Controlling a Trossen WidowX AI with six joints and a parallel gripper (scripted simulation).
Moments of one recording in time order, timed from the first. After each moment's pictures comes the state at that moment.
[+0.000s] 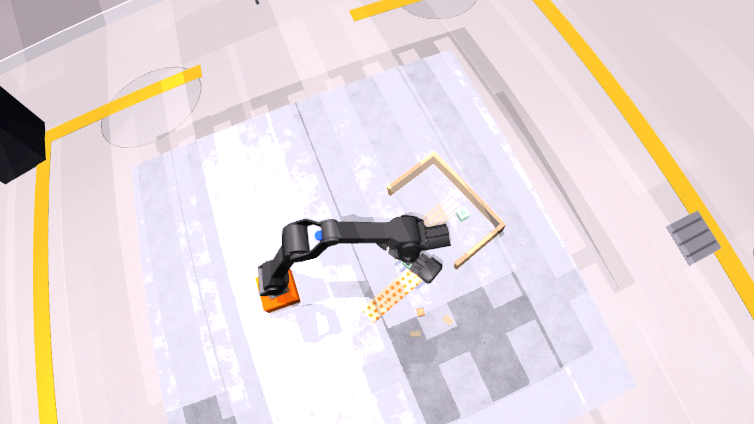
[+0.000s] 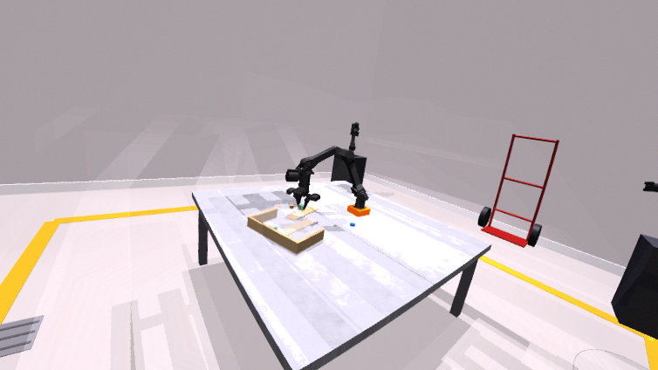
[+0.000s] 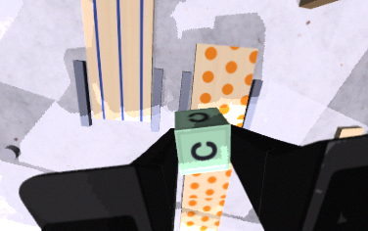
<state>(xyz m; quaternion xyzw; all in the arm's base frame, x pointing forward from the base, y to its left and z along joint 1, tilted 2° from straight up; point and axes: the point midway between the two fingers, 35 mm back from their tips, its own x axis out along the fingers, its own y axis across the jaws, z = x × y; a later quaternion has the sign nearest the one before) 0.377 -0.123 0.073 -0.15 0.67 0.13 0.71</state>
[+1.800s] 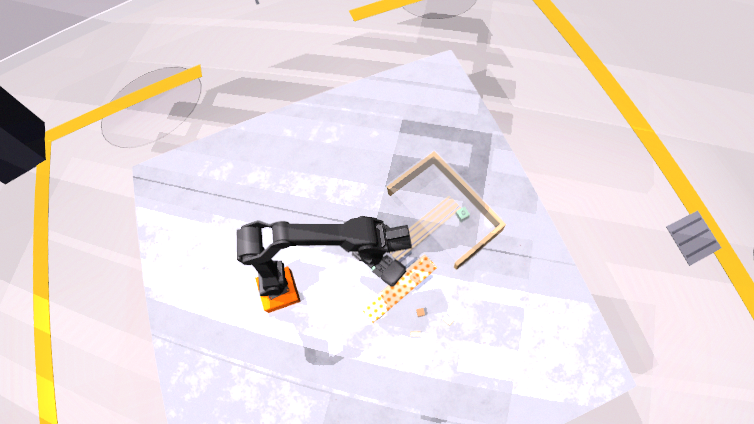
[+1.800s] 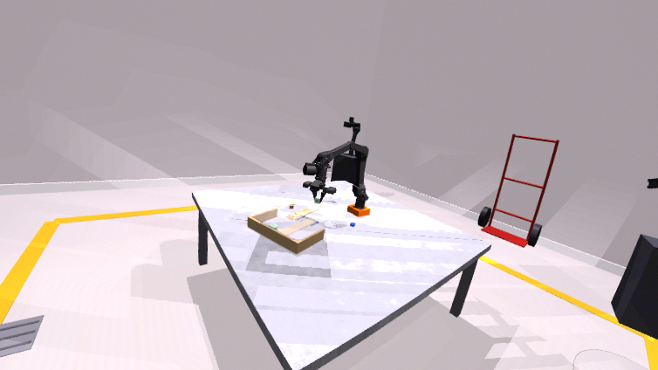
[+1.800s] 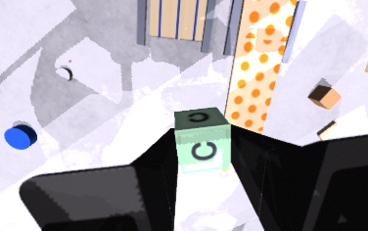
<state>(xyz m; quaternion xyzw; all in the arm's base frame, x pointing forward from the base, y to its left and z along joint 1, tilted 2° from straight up) 0.286 -0.092 0.102 -0.15 0.67 0.13 0.71</state>
